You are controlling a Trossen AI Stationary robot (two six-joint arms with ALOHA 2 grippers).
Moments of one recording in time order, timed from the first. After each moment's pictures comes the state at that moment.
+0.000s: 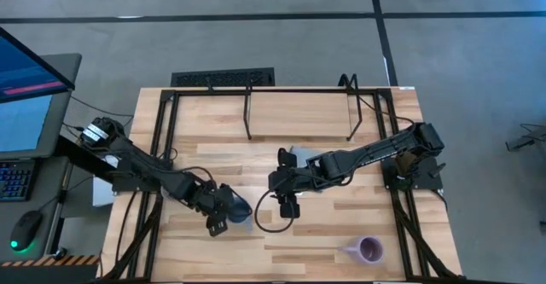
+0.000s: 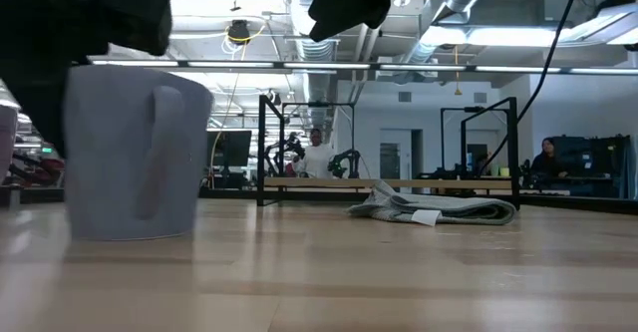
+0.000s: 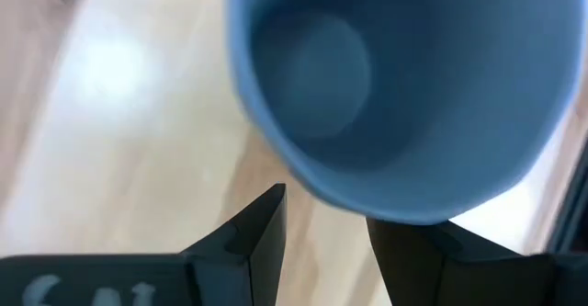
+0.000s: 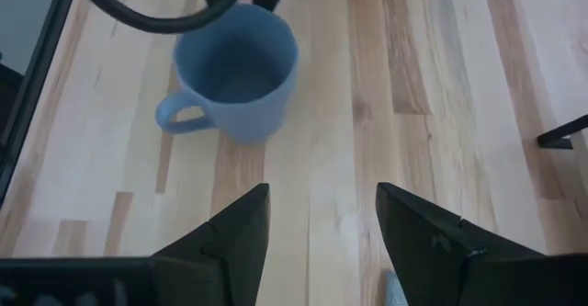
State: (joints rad) left arm -0.49 1.46 0.84 -0.53 -0.03 -0.90; right arm 0.29 1.79 1.50 -0.60 0.16 0.12
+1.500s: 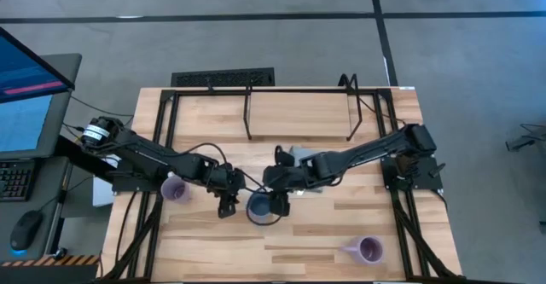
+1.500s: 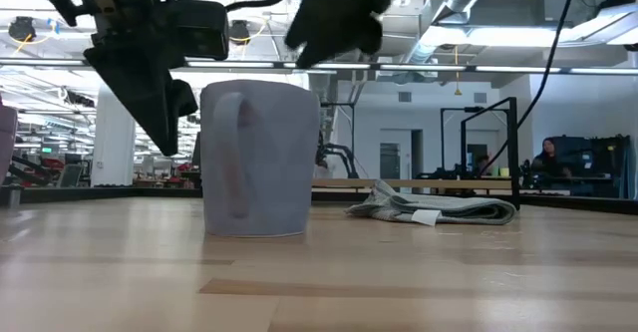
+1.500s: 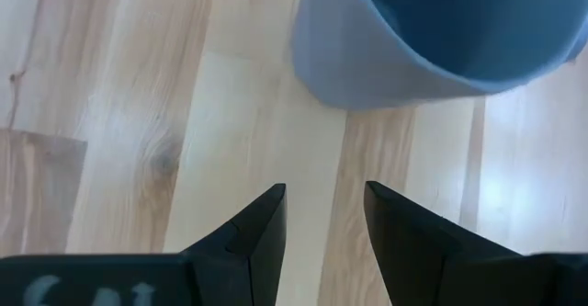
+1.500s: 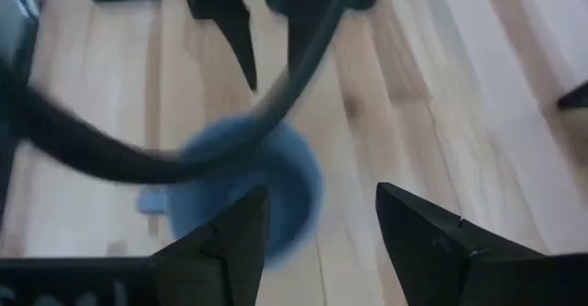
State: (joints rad) left arm -0.26 1.46 0.84 -0.45 0.06 -0.49; right arm 0.26 1.86 1.50 -0.52 0.16 0.28
